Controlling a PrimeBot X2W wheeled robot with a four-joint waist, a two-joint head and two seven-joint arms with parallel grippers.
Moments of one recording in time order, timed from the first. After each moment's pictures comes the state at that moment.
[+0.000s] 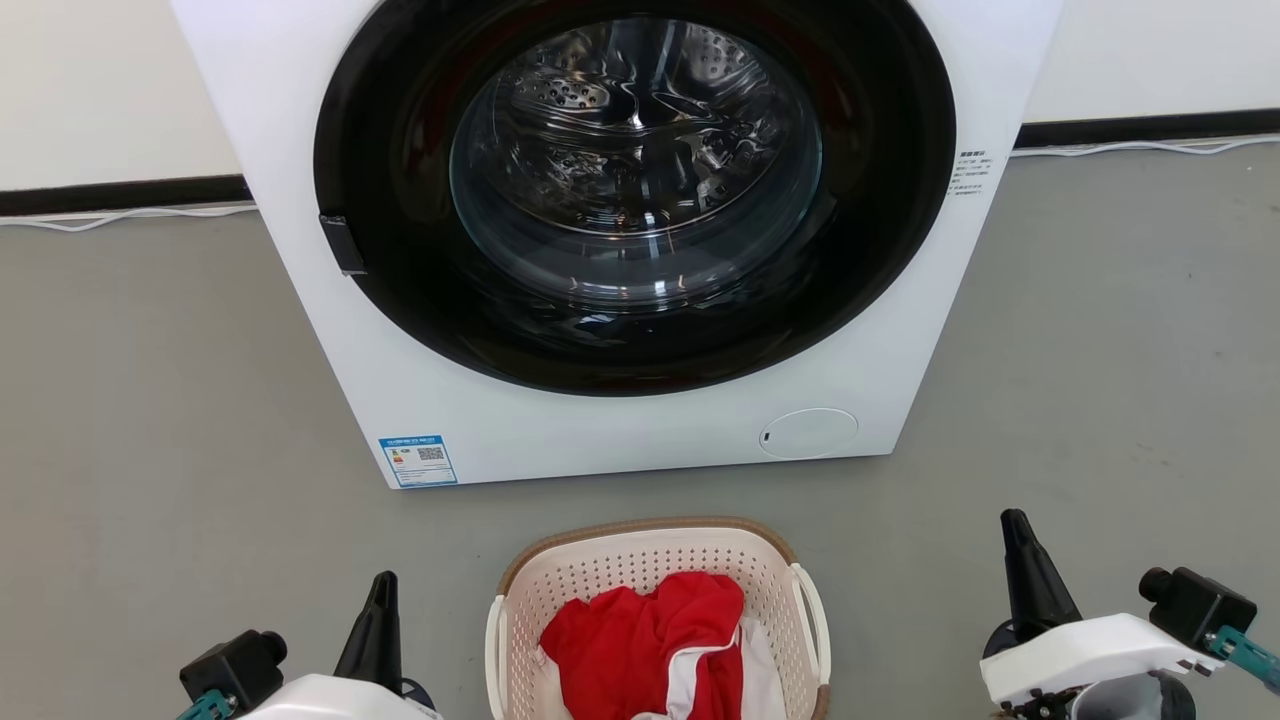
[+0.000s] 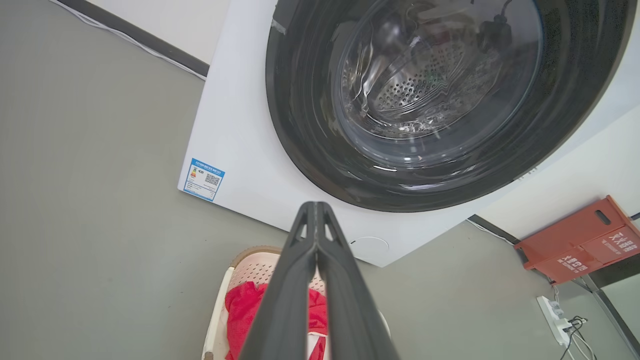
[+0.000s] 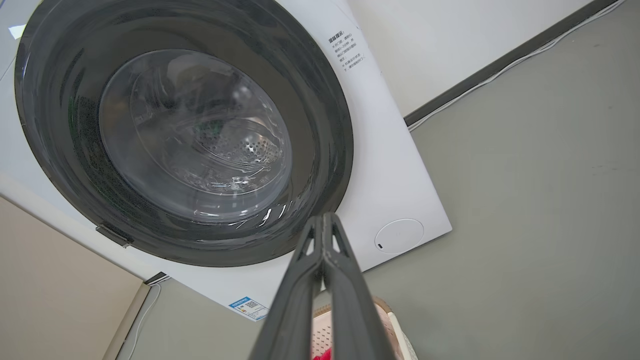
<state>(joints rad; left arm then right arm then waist) 0.01 0.03 -0.04 0.31 -0.61 -0.04 -0.16 -0.08 -0.08 0.00 0.39 0.63 0.12 -0.16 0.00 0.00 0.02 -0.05</state>
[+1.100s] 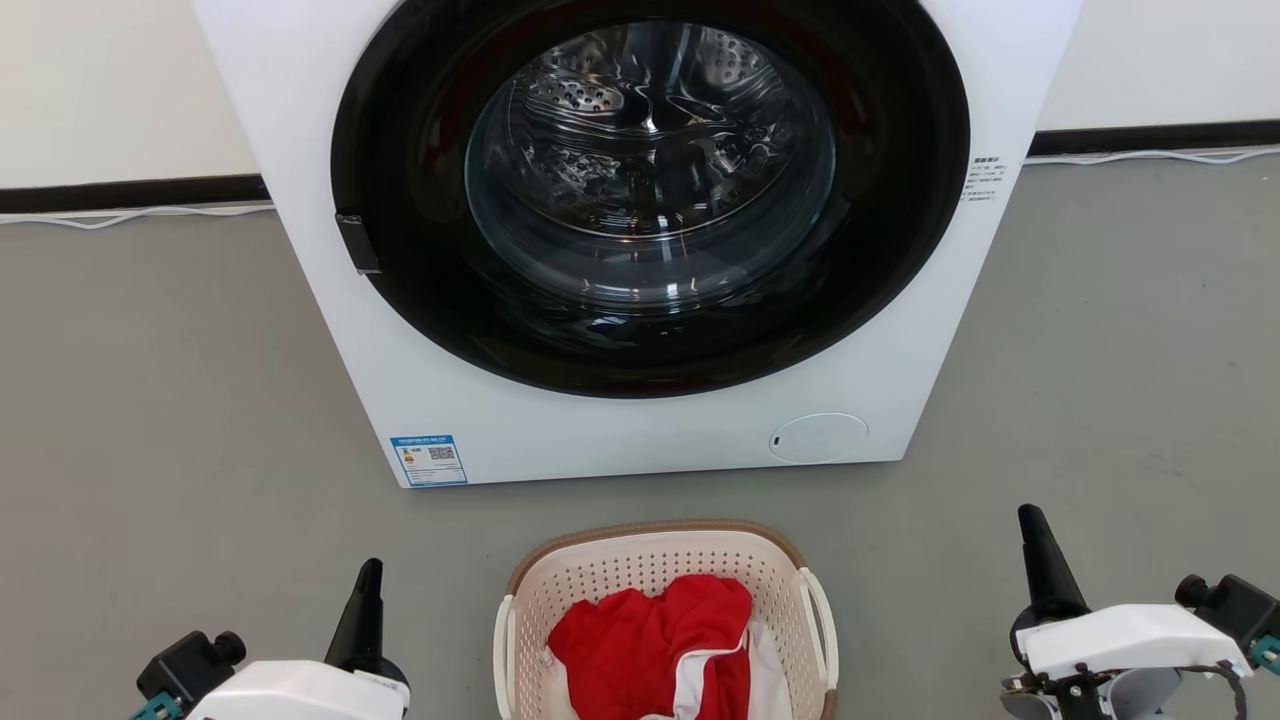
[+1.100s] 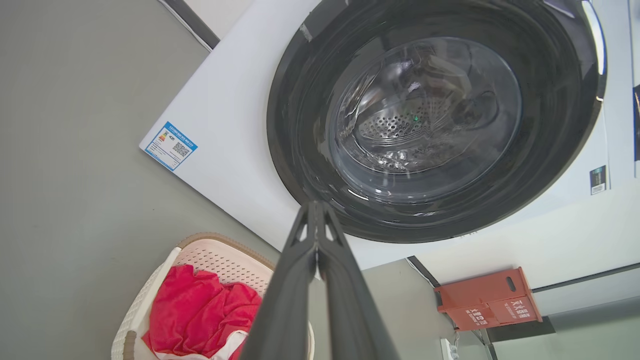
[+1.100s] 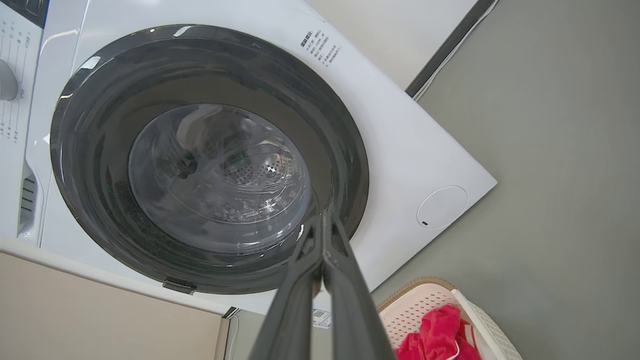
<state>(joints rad) -0.01 0.04 0.00 0.30 -0.95 -0.07 -0.07 -0.08 -0.07 -0.04 0.35 0.97 0.12 -0.07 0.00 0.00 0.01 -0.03</state>
